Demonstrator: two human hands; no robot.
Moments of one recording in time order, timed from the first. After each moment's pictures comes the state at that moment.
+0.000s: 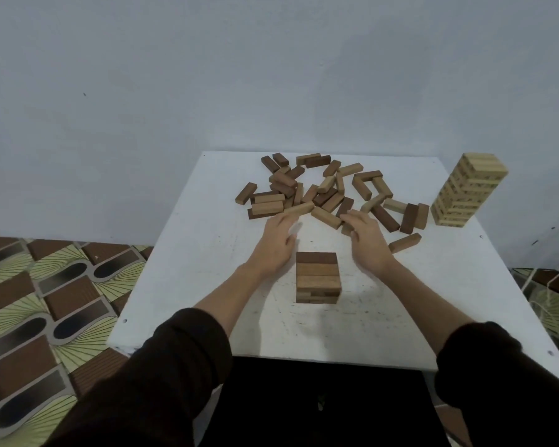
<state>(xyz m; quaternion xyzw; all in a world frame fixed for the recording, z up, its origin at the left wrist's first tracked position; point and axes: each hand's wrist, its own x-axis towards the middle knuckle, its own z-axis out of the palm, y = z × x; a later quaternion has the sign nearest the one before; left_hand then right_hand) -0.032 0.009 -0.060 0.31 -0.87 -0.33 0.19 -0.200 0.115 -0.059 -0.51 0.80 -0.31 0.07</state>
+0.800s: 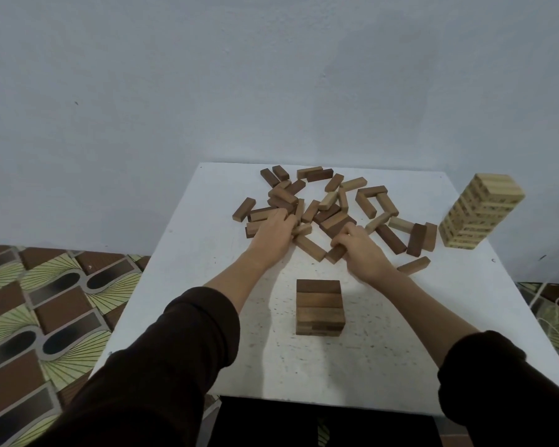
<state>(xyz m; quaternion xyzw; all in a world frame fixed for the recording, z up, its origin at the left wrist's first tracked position) -0.068 -0.051 -0.056 0.28 -0.94 -0.10 0.16 -0.219 0.083 -0.053 -0.61 0.78 -0.14 0.06</state>
